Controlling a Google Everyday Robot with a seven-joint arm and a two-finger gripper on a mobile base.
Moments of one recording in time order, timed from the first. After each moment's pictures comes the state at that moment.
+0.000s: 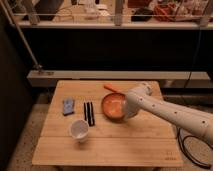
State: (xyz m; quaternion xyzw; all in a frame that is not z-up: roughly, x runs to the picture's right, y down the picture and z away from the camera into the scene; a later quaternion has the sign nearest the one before) arm 0.138 0.170 0.847 -0.25 -0.12 -0.19 0.94
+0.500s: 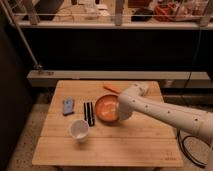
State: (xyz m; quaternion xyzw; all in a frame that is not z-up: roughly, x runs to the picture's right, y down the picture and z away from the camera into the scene) arm 0.081 0.187 0.837 -0.25 -0.16 -0.30 0.90
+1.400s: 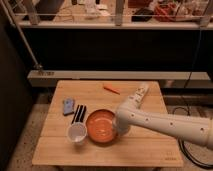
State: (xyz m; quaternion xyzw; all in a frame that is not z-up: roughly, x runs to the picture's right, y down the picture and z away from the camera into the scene) arm 0.101 0.258 0.794 -0.27 -0.21 -0.41 0.85
